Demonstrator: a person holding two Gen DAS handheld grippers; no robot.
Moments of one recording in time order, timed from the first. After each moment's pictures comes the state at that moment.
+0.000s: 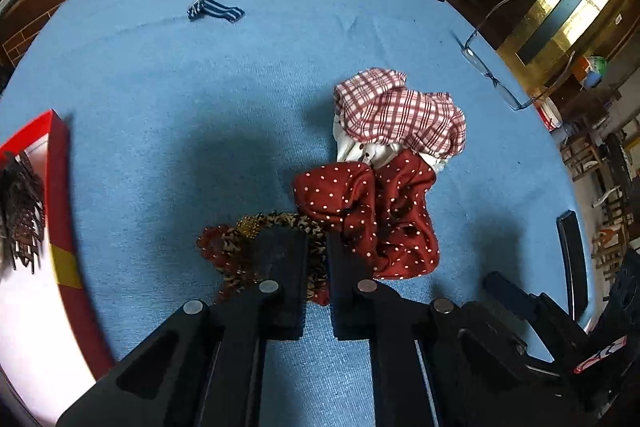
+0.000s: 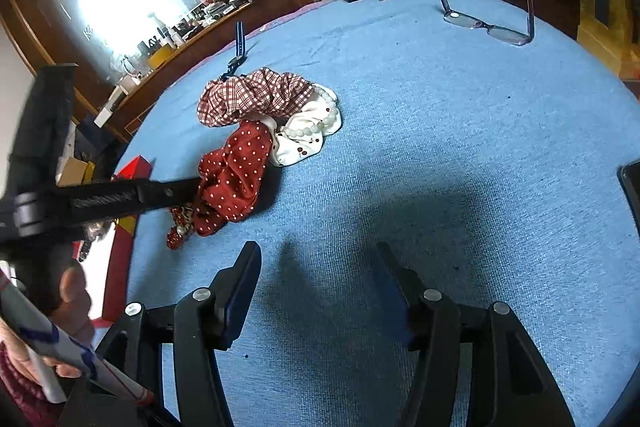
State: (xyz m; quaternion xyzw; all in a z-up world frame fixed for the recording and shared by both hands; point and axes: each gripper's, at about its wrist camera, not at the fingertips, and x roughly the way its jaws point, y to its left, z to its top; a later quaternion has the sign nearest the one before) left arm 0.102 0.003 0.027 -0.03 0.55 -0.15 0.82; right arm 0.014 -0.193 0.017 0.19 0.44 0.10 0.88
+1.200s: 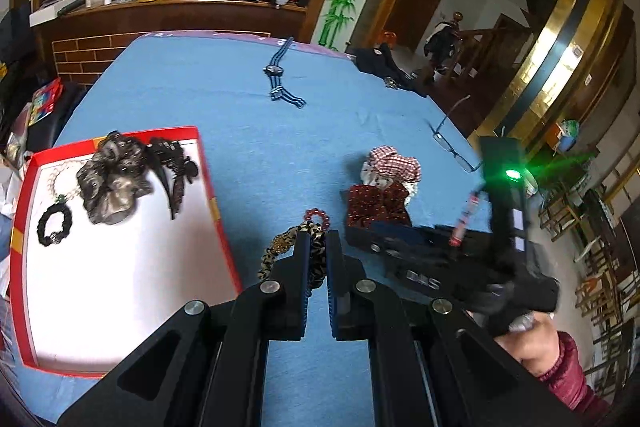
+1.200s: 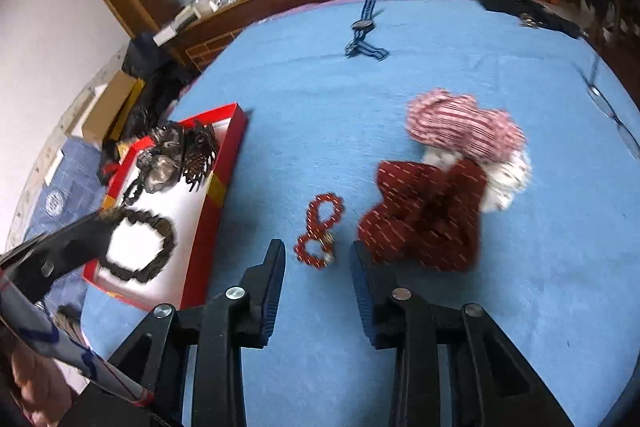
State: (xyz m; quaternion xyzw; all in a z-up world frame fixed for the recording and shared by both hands) left arm -0.023 0.130 0.127 -0.10 0.42 -0.15 0.89; right arm 0.065 -0.056 0.057 0.05 0.49 0.22 0.84
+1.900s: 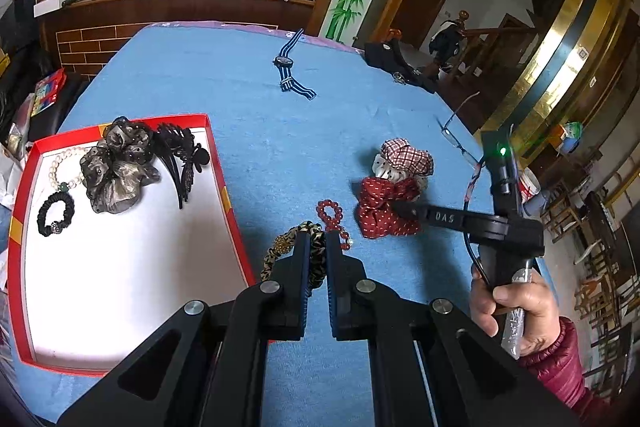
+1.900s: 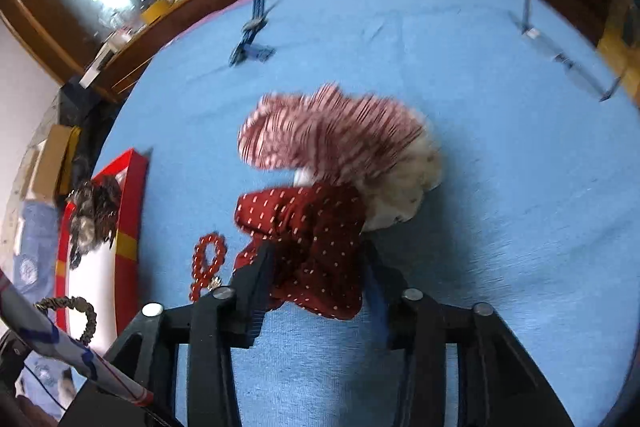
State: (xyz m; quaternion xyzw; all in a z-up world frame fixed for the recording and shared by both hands) left arm -0.021 0.136 0.116 -0.10 0.42 -0.14 0.89; right arm 0.101 -0.121 0.024 0.14 0.53 0.12 0.83
